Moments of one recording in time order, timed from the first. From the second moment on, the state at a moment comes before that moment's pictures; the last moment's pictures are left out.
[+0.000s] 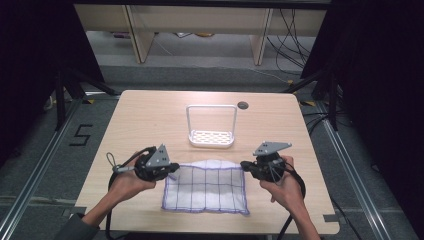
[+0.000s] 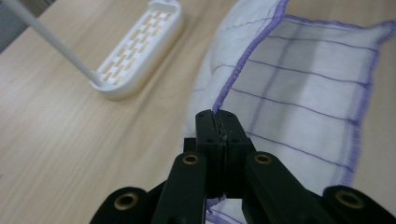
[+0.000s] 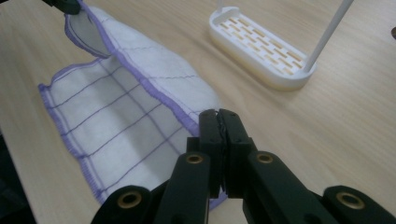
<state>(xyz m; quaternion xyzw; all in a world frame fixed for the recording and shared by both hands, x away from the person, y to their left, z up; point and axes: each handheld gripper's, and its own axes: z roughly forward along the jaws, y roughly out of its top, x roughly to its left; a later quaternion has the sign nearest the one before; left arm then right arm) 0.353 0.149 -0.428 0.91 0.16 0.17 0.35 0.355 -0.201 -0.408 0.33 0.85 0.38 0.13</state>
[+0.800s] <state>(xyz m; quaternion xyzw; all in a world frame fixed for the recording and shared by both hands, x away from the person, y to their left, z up) 0.300 0.144 -0.492 0.93 0.13 0.10 0.33 0.294 -0.198 -0.479 0.33 0.89 0.32 0.08</state>
